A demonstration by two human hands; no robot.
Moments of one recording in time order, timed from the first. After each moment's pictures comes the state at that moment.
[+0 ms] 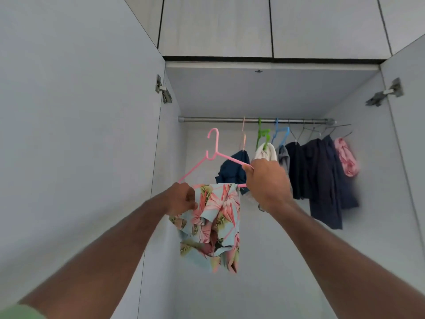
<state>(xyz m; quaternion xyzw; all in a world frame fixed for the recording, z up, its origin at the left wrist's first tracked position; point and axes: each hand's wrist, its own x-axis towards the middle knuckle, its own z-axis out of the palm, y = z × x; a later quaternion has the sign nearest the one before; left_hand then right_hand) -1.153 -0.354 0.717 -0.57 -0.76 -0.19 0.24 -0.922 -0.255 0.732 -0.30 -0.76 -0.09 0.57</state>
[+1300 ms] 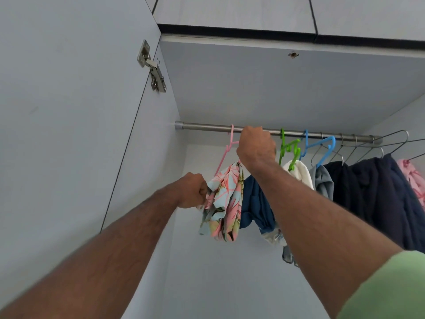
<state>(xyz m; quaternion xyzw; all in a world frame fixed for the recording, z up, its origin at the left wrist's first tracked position) -1.275 -0.184 0.830 -0.56 -0.72 -0.24 0.33 -1.098 -0.128 0.895 -0.30 -0.71 -0.24 0.59</state>
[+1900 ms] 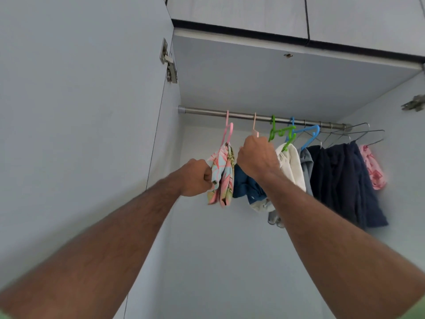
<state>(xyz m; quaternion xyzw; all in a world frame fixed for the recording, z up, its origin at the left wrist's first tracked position) -1.229 -0.275 0.789 -0.61 -0.67 -0.26 0.32 -1.065 -0.195 0.821 -0.31 -0.75 -0.15 0.56</state>
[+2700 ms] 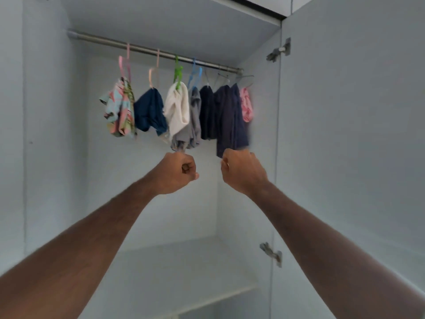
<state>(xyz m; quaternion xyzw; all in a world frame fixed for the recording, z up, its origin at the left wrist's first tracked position) -0.964 -0.287 0.626 -0.71 -0.57 -0.39 0.12 -0.766 -0.220 0.627 -0.39 -0.80 -0.18 0.42</state>
